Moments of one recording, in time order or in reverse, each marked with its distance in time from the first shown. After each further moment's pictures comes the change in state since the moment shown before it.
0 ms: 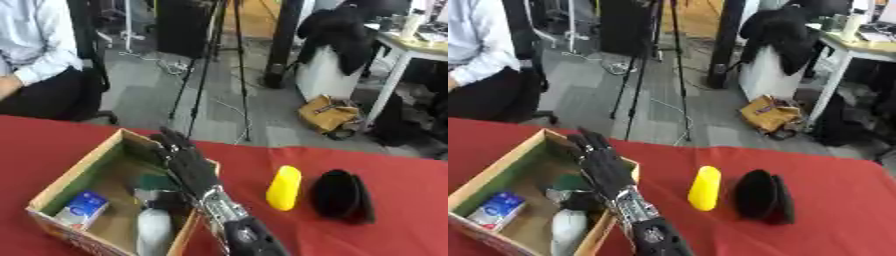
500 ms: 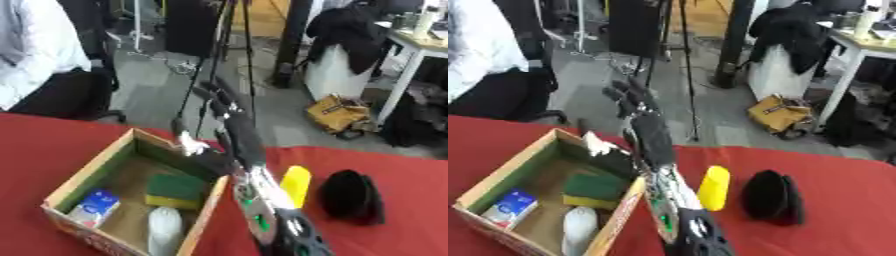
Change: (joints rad) left arm 0.000 0.004 0.024 0.000 -0.025 -0.009 0.028; right arm 0.129 -0.036 0.009 -0.657 -0.555 0.151 0.168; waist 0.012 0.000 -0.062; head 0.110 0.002
